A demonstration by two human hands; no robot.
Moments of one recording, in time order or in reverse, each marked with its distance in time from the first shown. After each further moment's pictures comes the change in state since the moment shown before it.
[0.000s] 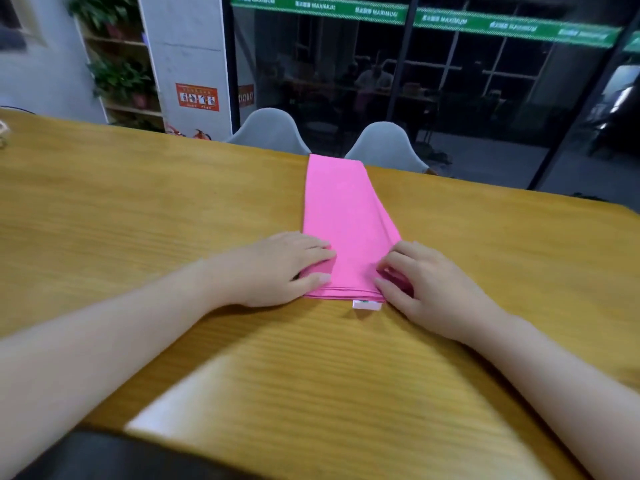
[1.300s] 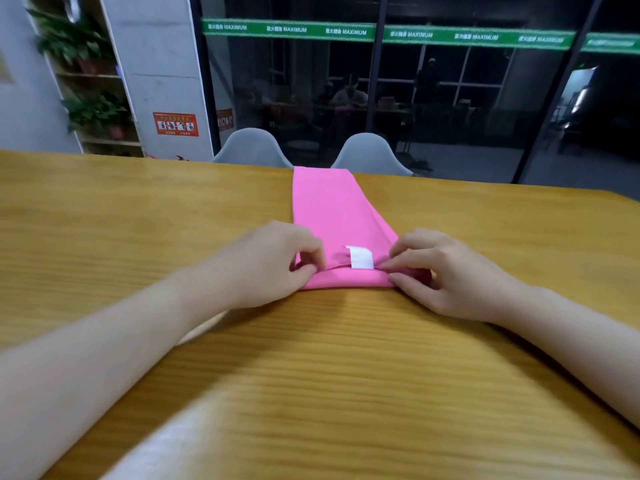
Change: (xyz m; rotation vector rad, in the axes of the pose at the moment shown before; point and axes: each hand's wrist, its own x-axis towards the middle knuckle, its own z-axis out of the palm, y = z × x) left_hand 0.013 -0.006 -0.011 -0.136 0.215 -0.050; right_hand 0.011 0.035 -0.001 0.088 0.088 -0.204
